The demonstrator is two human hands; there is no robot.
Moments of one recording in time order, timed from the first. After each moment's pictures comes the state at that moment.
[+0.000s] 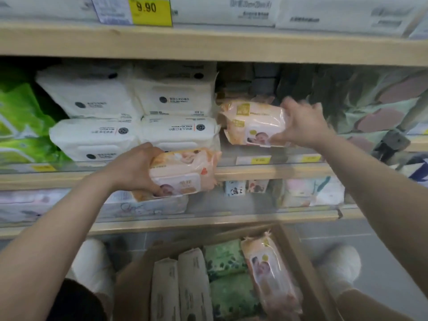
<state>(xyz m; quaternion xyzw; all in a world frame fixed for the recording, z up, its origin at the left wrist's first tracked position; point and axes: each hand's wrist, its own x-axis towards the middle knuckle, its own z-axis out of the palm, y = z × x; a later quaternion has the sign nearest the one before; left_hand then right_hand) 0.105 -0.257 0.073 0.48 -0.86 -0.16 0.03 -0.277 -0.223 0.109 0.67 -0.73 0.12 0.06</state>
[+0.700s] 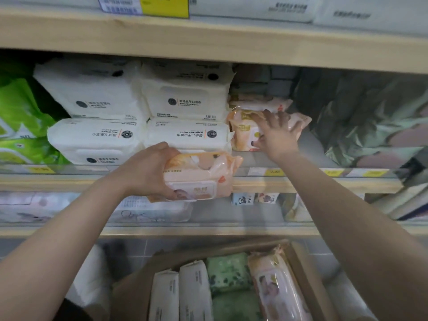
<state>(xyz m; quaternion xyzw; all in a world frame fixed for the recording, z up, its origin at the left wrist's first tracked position) 0.093 -0.274 0.066 0.47 -0.87 -0.16 0.05 -0.227 -0.309 0.026 0.65 -0.75 0.05 0.08</state>
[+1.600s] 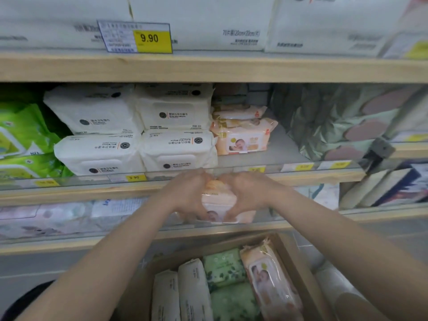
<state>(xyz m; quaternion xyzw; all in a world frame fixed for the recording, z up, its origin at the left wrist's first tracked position) 0.020 -0.227 0.049 0.38 -0.91 -0.15 -0.02 -0.165 -0.179 0.061 0.81 -0.57 -0.05 -0.10</state>
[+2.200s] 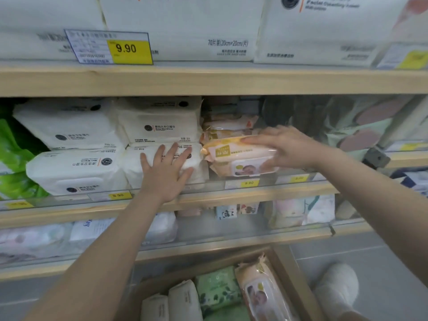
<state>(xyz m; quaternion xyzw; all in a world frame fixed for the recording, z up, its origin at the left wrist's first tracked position) 0.017 -0.294 0.035 0.53 -0.84 -0.01 0.09 -0.287 -0.227 0.124 0.80 -0.60 -0.01 0.01</state>
